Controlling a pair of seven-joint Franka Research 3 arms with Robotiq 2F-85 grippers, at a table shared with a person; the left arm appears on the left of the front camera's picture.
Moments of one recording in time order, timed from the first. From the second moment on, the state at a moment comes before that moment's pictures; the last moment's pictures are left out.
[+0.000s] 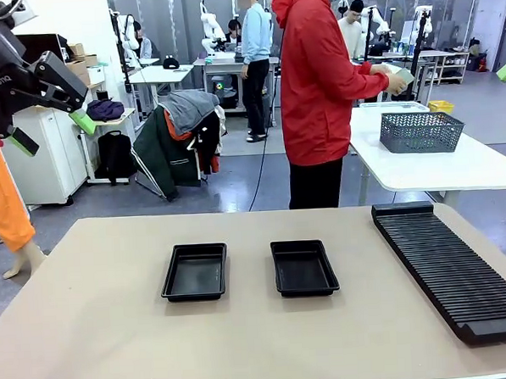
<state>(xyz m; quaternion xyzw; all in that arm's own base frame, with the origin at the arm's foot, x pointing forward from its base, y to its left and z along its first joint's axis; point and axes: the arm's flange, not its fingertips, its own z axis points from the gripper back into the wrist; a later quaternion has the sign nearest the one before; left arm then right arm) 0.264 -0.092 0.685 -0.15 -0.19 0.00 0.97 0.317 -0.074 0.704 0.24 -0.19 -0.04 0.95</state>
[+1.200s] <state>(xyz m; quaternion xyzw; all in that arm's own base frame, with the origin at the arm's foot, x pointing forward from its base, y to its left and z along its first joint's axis) 0.263 -0.115 0.701 -0.12 -0.21 -0.09 0.97 0.317 -0.074 0.704 0.24 -0.19 -0.04 0.95</state>
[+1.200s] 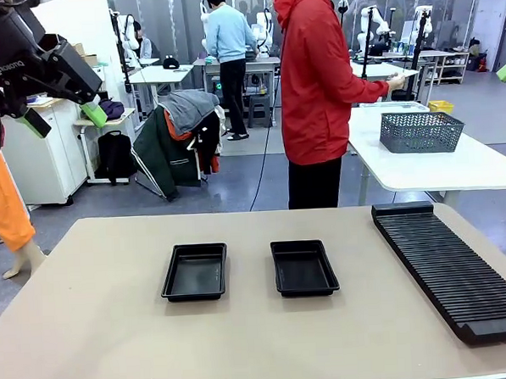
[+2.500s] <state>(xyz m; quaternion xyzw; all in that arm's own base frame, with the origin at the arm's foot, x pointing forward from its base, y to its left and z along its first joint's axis) 0.263 -0.116 0.702 -0.12 -0.21 -0.09 0.97 0.317 -0.074 0.704 0.24 -0.19 -0.04 0.95</state>
